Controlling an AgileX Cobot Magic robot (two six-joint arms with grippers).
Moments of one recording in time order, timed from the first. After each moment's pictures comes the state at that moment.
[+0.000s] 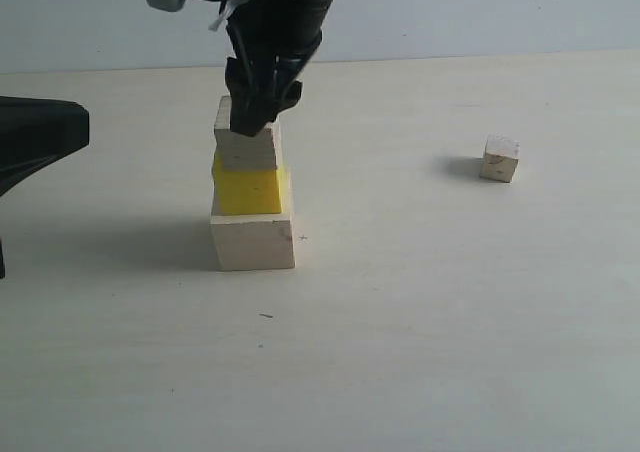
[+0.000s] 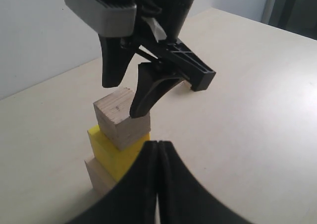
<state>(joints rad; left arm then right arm) -0.62 0.75 -0.54 -0.66 0.26 0.70 0.67 2.04 -1.95 0.25 1.23 -0.89</state>
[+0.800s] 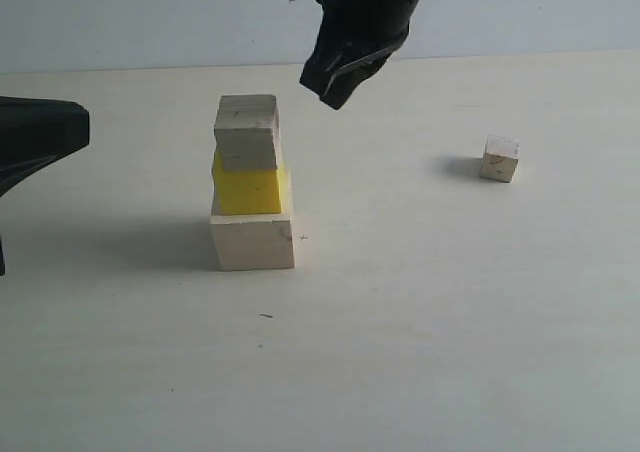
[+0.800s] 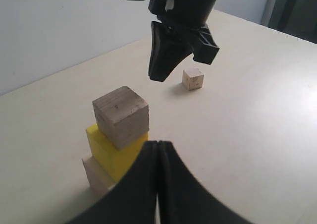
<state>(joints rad) -0.62 0.75 -0.54 -0.66 0.26 0.68 0.55 1.96 -1.80 0.23 1.22 -0.57</state>
